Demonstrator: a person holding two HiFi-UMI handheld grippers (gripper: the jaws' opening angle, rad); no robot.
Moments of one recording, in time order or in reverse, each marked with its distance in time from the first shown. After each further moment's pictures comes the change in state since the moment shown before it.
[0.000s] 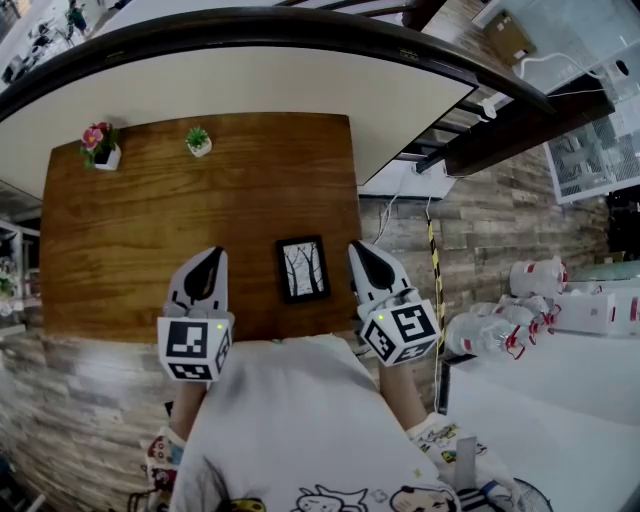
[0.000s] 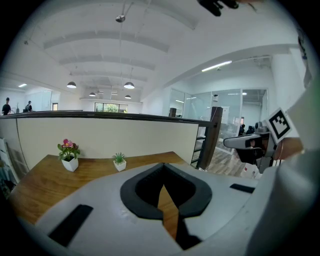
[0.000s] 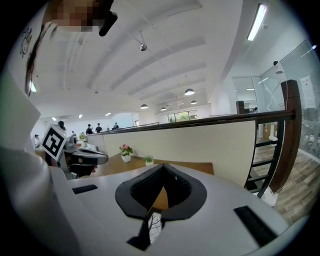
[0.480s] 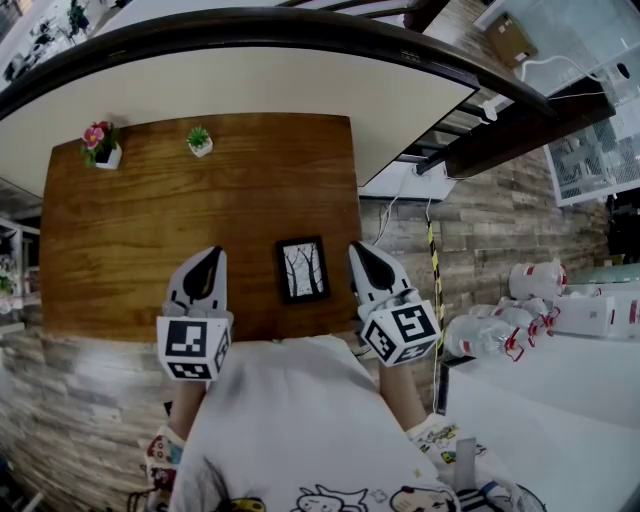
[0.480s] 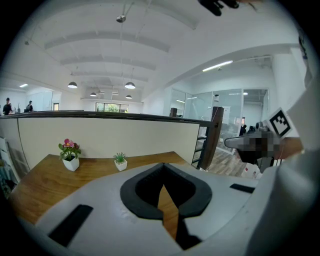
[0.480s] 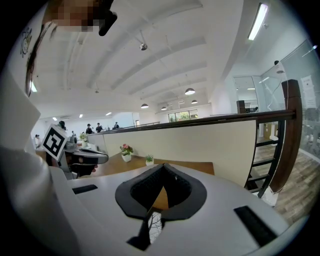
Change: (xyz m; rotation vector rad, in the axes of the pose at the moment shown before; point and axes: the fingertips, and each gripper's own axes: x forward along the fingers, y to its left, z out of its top) left arm 0.000 0.003 0.000 -0.007 -0.001 0.010; right arm 0.001 0.000 -0.001 -0.002 0.010 0.004
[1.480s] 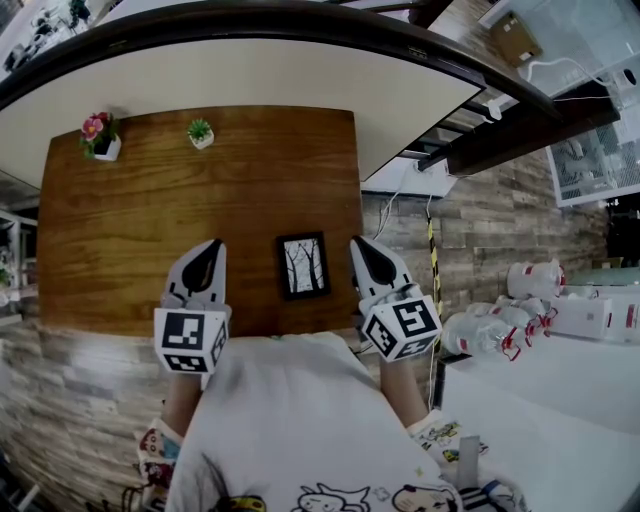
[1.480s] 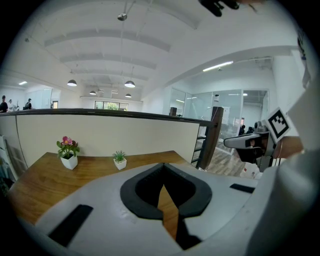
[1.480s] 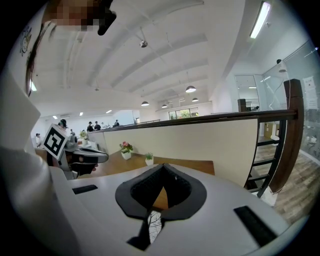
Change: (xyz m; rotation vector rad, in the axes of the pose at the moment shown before) left arm 0.006 0.003 -0.005 -0.008 0.012 -0.014; right arm 0.006 -0.003 -0.002 -0.009 0.026 0.005
